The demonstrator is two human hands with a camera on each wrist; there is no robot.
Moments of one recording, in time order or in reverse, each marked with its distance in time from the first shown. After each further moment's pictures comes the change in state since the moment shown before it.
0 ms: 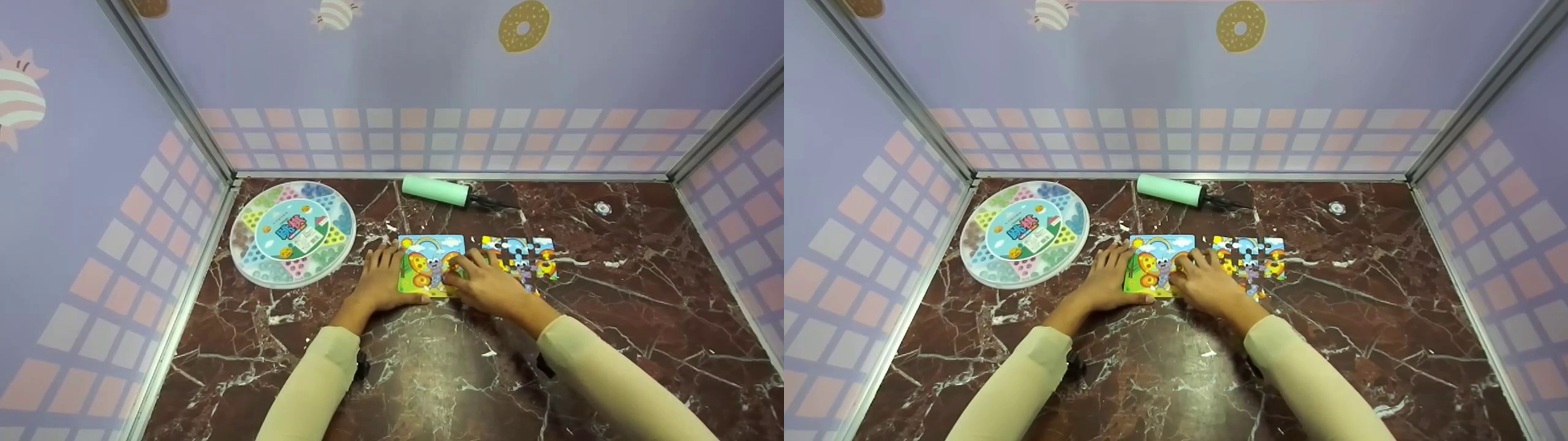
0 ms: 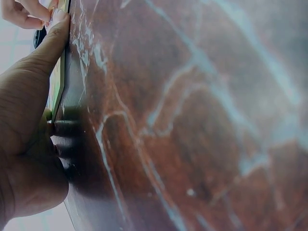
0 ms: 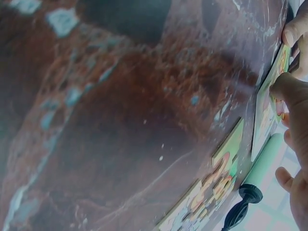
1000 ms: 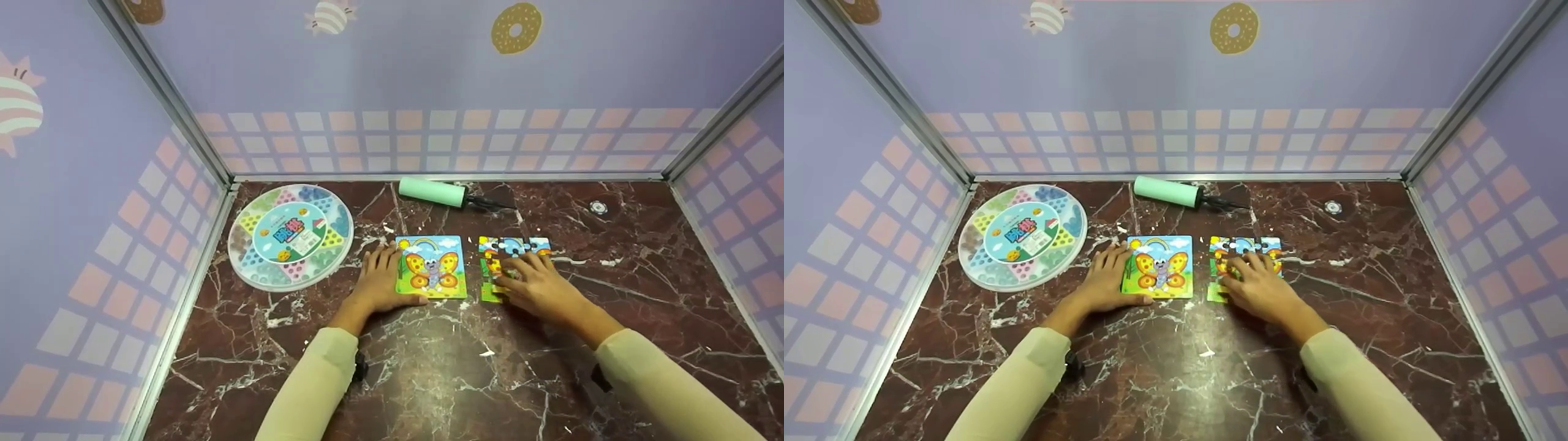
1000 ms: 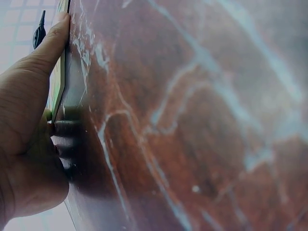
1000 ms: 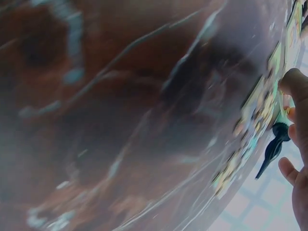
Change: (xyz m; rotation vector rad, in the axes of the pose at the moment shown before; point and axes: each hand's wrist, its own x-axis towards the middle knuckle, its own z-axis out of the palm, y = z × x) left_hand -0.003 0.002 -0.002 0.007 0.011 0.018; right_hand -0.085 0.049 -0.022 0.082 0.095 0.044
